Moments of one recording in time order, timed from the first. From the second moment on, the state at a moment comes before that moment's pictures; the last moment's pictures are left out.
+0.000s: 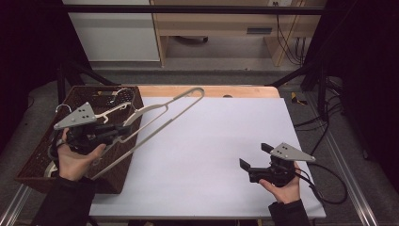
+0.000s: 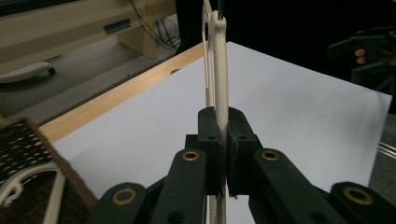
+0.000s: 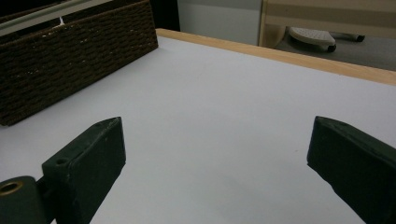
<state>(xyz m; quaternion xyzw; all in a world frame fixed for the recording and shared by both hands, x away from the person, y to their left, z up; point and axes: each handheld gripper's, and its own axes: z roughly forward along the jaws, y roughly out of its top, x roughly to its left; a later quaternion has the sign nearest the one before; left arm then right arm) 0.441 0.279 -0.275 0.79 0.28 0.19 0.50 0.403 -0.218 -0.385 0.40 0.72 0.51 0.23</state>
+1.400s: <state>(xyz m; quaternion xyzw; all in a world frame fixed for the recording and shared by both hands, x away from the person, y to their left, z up) 0.492 0.435 -0.306 0.76 0.41 0.21 0.46 0.400 -0.229 -0.391 0.41 0.73 0.50 0.23</state>
